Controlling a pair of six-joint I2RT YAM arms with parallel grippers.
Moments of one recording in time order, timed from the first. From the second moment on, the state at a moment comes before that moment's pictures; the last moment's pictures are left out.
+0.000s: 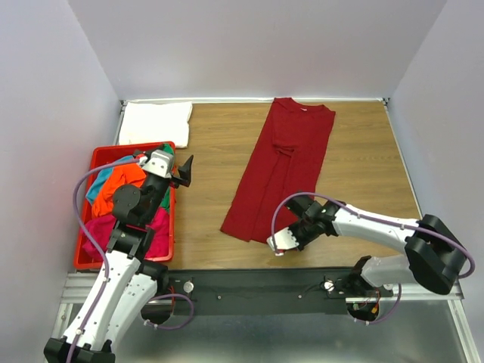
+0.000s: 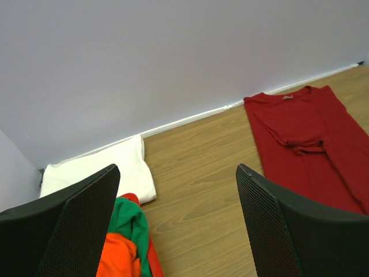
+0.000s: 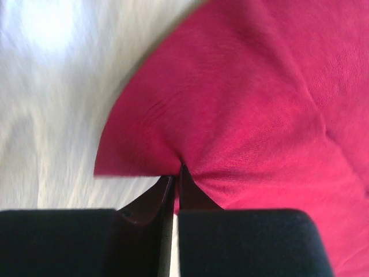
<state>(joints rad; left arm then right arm) -0.29 0.58 0.57 0.20 0.07 0.15 0.86 1.33 0.65 -0.61 -0.18 -1.29</state>
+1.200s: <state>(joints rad) -1.01 0.91 0.52 -0.03 0.31 0.84 0.56 1.00 0.63 -0.77 -0.53 -0.98</state>
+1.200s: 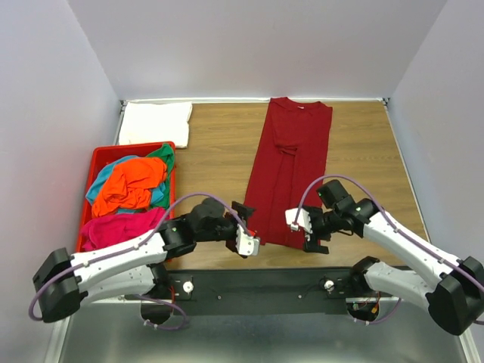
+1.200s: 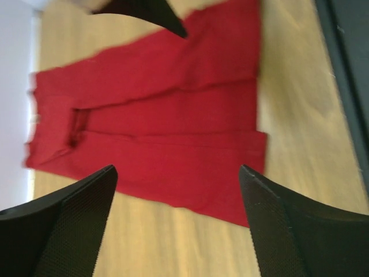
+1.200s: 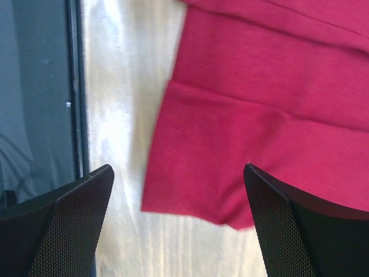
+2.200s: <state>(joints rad) -1.13 1.35 0.52 0.05 0.08 0.92 0.75 1.06 0.46 -0.46 -0.28 -0.92</state>
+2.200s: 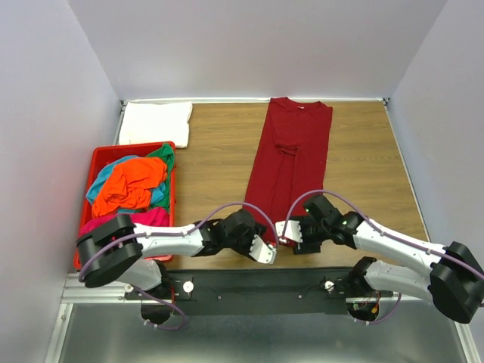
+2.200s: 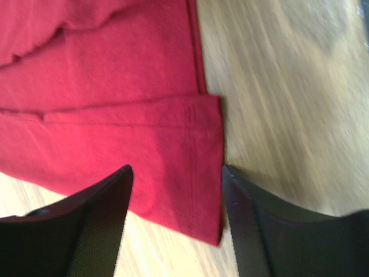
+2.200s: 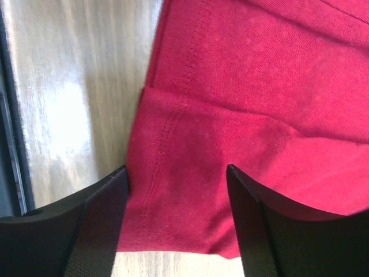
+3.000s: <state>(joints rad) -1.08 1.48 0.62 0.01 0.10 0.92 0.71 1.04 0.45 -0.46 -0.21 -0.85</state>
